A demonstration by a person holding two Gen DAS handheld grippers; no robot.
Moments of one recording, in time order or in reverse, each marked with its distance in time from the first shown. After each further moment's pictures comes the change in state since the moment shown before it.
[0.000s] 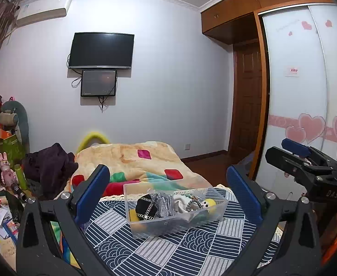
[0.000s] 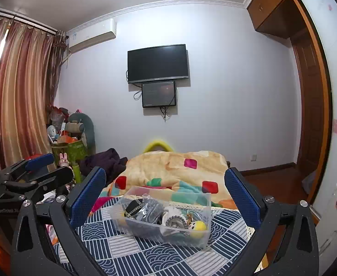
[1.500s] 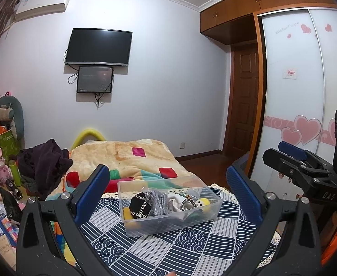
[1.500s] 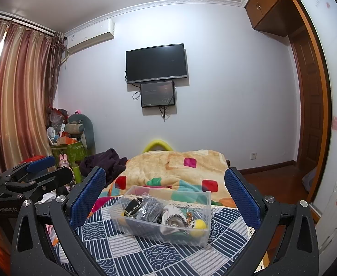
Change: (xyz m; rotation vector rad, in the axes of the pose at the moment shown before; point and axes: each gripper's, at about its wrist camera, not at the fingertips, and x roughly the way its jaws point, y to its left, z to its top) left arm 0.005 0.001 0.000 -0.021 0.014 -0.034; right arm -0.003 0.001 0.002 0.006 0.004 -0.004
